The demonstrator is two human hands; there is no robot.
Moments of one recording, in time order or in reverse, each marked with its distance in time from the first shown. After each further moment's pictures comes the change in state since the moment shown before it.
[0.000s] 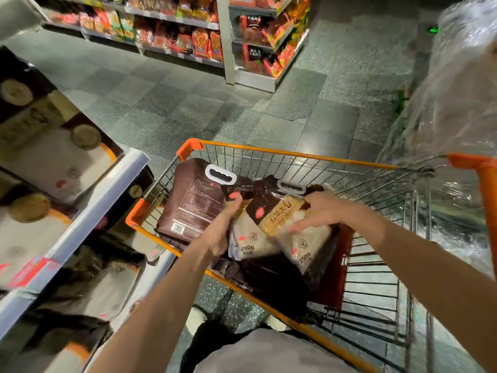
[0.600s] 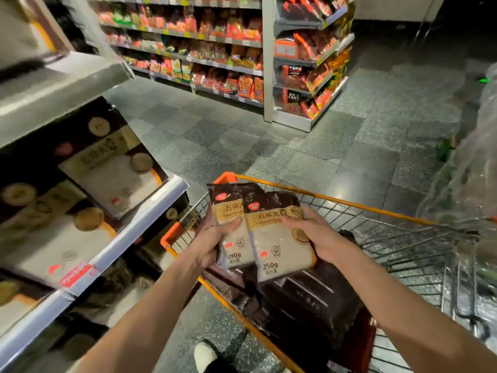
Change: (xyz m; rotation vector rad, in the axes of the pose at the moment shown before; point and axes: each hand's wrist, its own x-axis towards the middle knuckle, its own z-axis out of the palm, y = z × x) left_hand -0.052 0.064 -0.025 -0.051 0.210 0.261; right_hand 0.014 -0.066 -0.006 1.371 0.022 -0.113
